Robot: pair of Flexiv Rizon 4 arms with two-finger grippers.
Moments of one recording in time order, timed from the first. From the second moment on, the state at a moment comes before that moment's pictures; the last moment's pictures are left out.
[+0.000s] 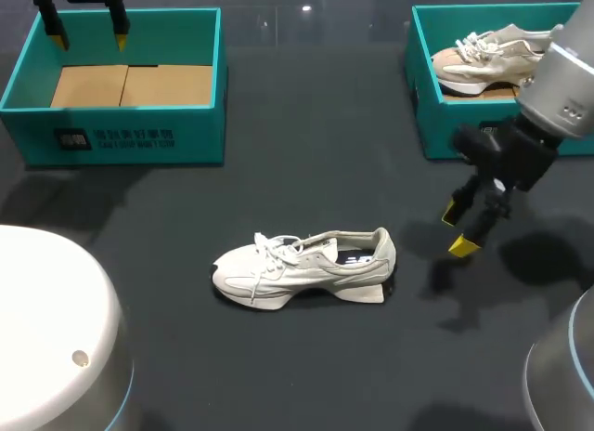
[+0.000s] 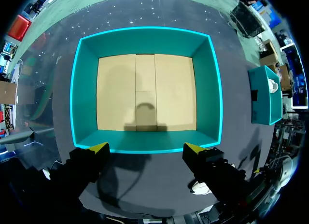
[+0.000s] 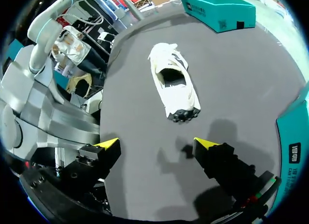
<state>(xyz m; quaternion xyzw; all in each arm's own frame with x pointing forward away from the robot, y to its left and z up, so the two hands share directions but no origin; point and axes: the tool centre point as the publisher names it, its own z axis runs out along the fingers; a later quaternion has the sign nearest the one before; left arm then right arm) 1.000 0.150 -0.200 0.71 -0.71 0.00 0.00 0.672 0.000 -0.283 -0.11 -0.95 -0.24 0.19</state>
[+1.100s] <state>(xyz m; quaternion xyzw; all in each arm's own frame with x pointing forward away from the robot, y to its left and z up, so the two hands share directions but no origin) 1.000 0.150 -0.200 0.71 -0.71 0.00 0.00 0.687 -0.034 -0.333 0.10 -0.87 -0.49 0.04</state>
